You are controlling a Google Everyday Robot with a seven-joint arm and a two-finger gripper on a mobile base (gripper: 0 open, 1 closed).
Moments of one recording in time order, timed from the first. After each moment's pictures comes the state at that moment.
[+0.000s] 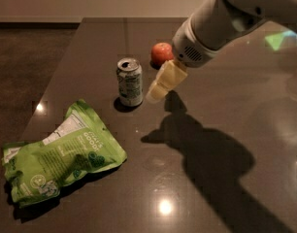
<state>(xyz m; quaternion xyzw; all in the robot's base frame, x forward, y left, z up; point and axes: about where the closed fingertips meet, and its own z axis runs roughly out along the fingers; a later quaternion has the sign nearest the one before) 0.547 -0.043 0.935 -0.55 0.78 0.09 0.29</state>
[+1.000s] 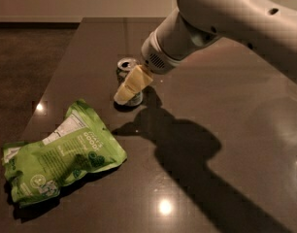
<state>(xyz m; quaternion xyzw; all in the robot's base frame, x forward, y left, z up) 0.564 0.025 0.910 -0.52 0.78 0.14 0.31</state>
